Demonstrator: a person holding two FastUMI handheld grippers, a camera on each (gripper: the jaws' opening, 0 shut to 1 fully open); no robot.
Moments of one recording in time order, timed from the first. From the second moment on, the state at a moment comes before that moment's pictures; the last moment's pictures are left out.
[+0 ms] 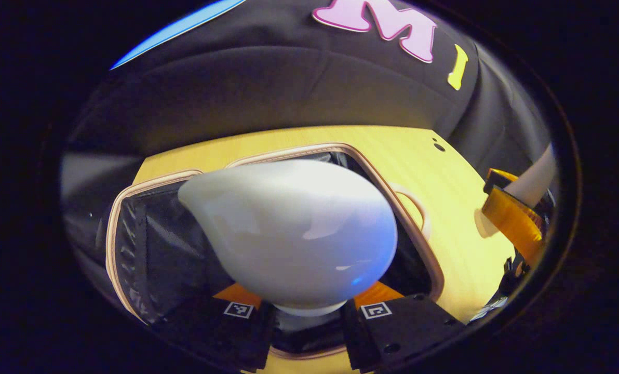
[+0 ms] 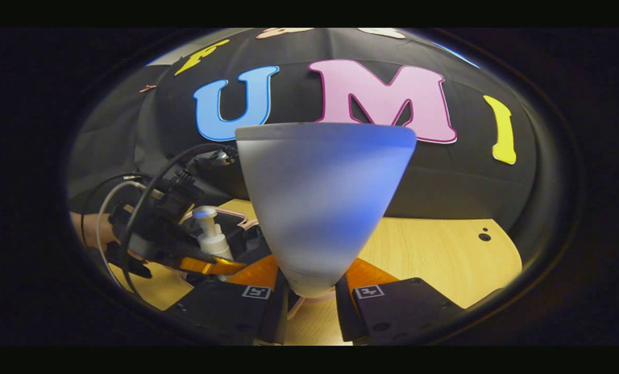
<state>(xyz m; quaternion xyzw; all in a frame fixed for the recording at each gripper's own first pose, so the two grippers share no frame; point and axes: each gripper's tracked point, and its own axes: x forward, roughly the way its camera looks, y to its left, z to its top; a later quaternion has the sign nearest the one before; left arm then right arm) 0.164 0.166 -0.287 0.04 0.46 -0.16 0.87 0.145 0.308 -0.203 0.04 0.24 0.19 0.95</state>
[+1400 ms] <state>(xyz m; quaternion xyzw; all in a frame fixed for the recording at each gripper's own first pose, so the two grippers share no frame) 0.137 0.288 -0.150 -0.02 0.20 0.04 0.98 0.153 0.383 -0.299 0.05 0.41 0.18 0.89</state>
